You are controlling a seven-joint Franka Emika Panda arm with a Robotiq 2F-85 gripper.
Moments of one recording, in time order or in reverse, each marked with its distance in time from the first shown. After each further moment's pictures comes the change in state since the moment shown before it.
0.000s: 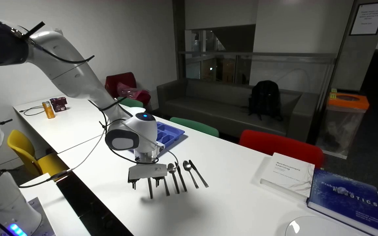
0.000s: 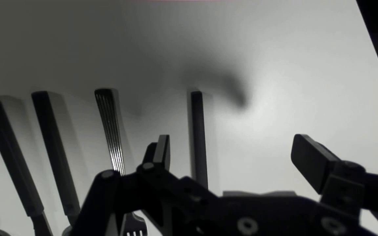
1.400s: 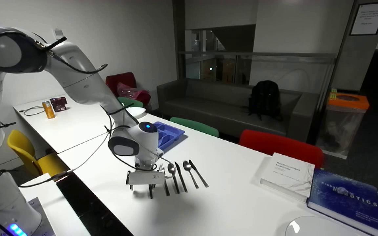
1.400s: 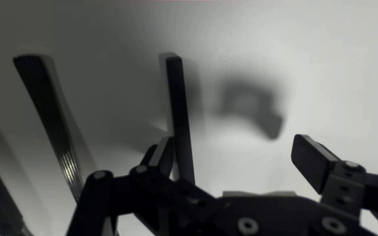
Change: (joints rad) arm -0.025 0.103 0.074 0.034 0.181 -0.003 -0.101
